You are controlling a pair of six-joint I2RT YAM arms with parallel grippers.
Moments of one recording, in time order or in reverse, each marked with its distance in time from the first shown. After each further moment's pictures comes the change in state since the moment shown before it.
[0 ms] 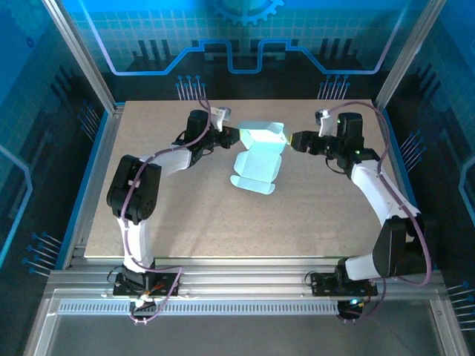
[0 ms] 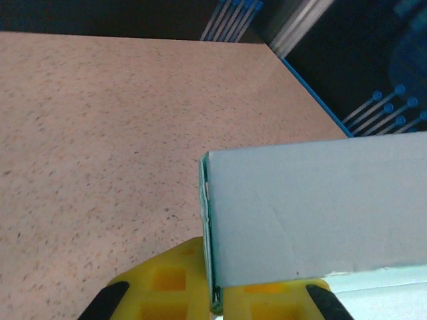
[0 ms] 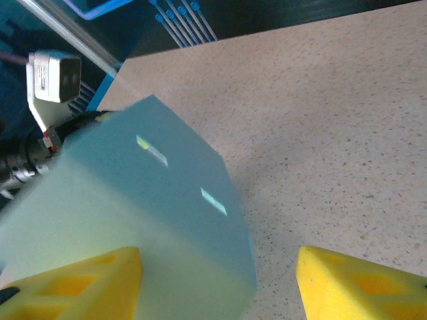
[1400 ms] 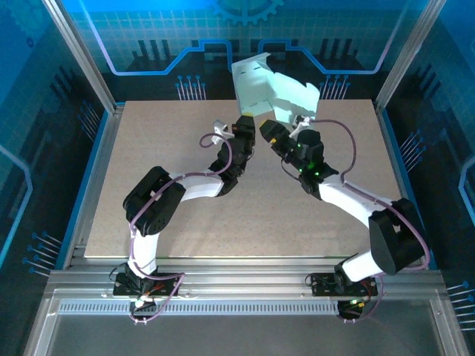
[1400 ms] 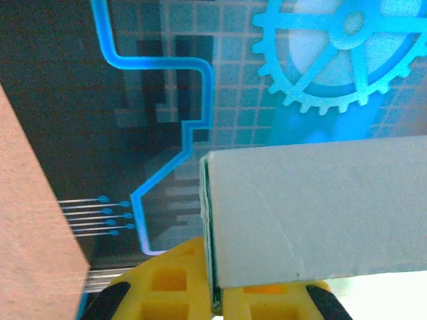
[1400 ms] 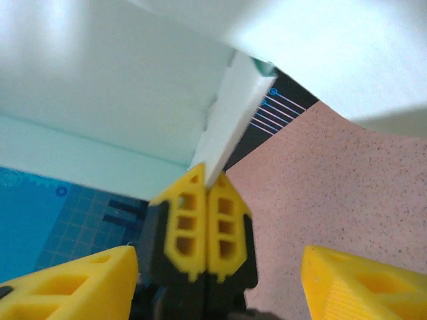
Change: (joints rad) left arm -0.378 -0.004 -0.102 0.692 -1.049 -1.158; right arm 0.374 0.091 -0.169 0.741 0.436 0.812
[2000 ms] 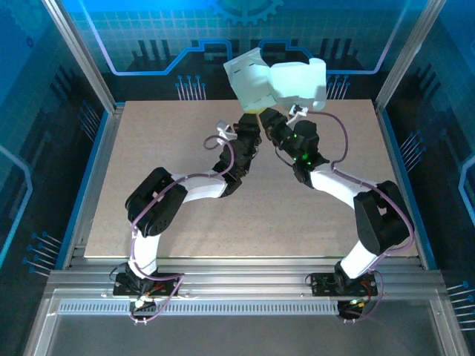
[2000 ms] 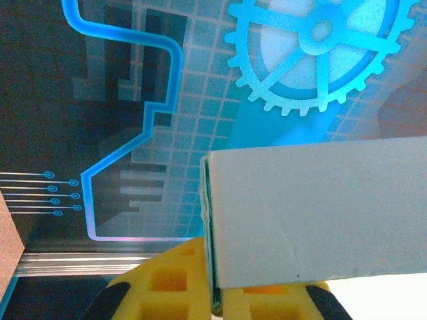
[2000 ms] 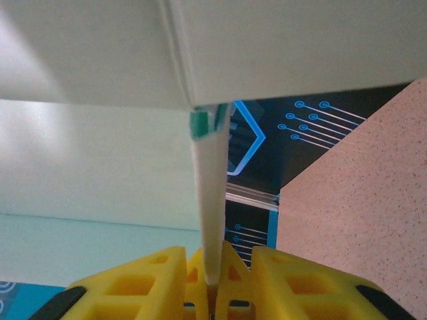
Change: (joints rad) left arm -0.033 0.010 0.025 0.072 -0.018 -0.101; right arm -0.025 0.159 0.122 0.170 -0.046 0.180
